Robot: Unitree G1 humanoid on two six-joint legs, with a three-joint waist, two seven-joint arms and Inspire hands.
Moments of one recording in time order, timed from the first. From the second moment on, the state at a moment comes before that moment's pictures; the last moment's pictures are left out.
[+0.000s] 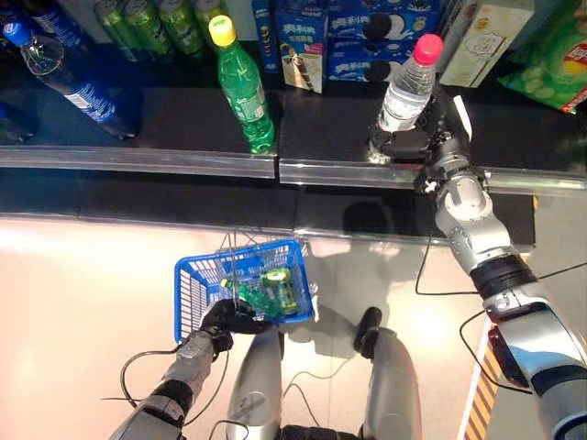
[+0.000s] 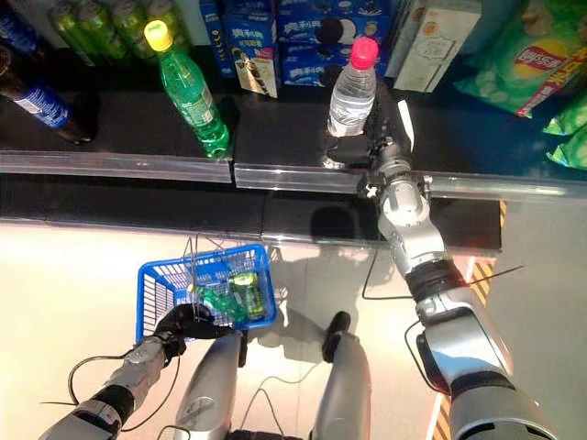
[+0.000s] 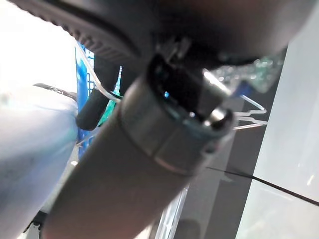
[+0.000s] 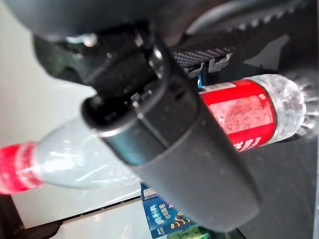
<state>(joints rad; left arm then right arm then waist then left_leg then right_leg) -0.32 0.34 -0.35 1.04 -0.44 -0.14 -0.04 -0.93 -0.56 0.35 0.66 0.53 -0.16 -0.16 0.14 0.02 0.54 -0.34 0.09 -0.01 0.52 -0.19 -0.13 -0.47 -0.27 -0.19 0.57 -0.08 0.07</state>
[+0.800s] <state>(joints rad) -0.33 0.34 -0.35 1.00 -0.45 -0.14 -0.03 -1.01 -0.56 0.37 0.70 0.66 -0.16 -0.14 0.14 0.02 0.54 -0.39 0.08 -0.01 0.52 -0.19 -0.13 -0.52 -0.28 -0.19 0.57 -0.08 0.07</state>
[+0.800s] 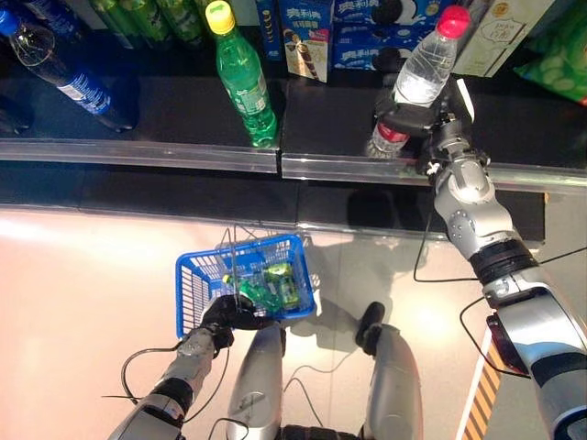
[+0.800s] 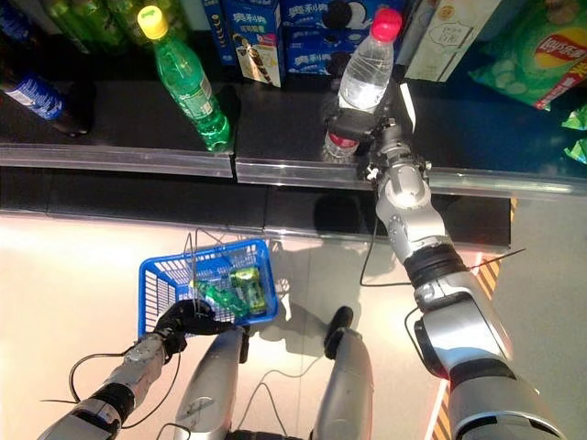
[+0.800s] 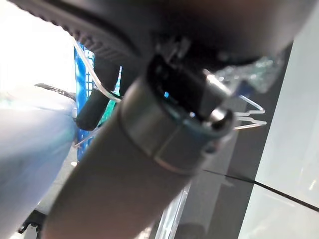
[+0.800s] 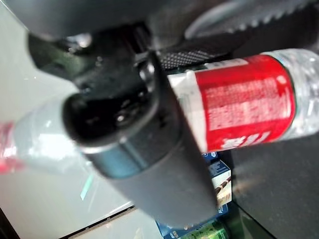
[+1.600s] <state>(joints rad) -0.29 0.32 -0.33 1.05 -0.45 -0.12 -0.03 -0.81 -0.56 0.37 0.49 0.49 -0.14 -0.19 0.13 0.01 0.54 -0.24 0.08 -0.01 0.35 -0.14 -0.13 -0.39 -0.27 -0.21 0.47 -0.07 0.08</state>
